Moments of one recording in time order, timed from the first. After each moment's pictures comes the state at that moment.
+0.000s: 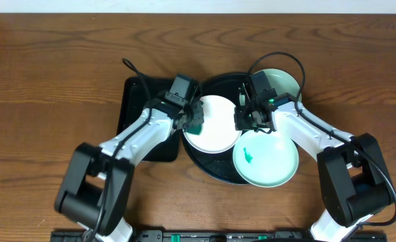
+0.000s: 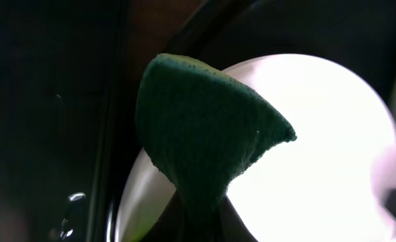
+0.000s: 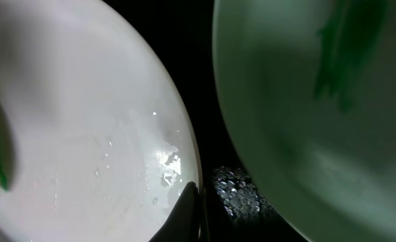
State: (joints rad) left arm -0.45 1.78 1.05 -0.39 0.07 -0.59; right arm 0.42 1.84 1.11 -0.51 -0.13 0.36
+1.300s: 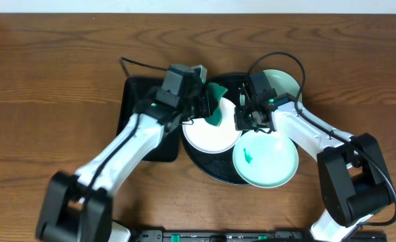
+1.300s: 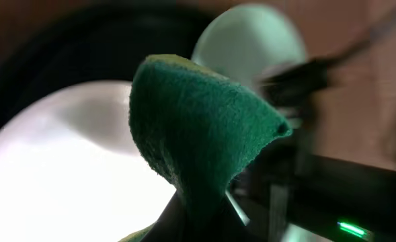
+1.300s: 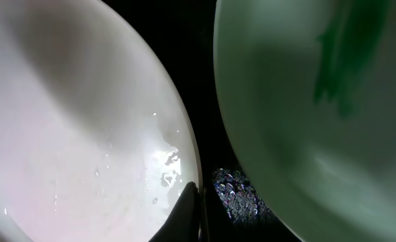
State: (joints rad) left arm -0.45 1.58 1.06 -0.29 0.41 -0.57; right arm 0.42 1.84 1.11 -0.51 -0.13 0.36
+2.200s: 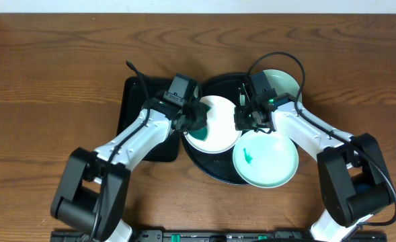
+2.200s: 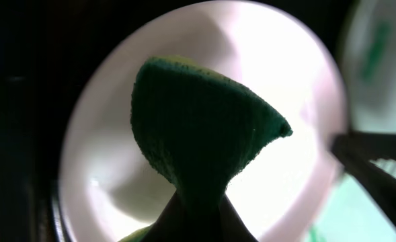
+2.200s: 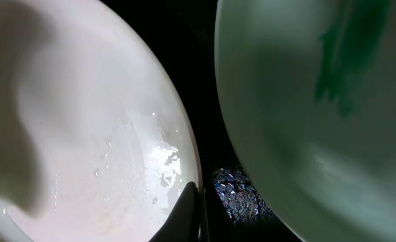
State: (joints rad) left arm -0.45 1.74 1.05 -0.45 0.22 -0.59; right arm 0.42 1.84 1.11 -0.51 -0.13 0.36
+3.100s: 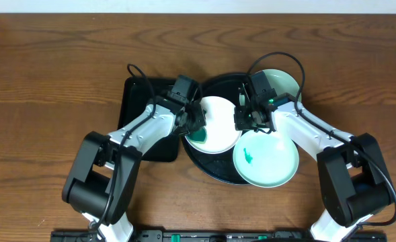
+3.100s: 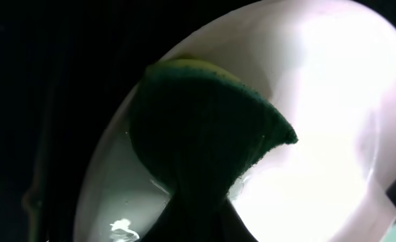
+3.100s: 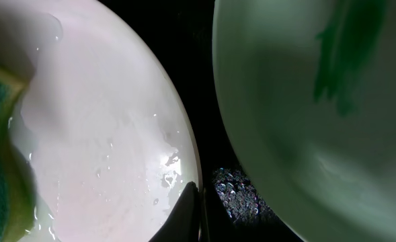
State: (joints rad) left arm -0.44 1.85 1.07 -0.44 0.23 -0.70; right arm 0.42 1.84 1.11 -0.51 -0.13 0.36
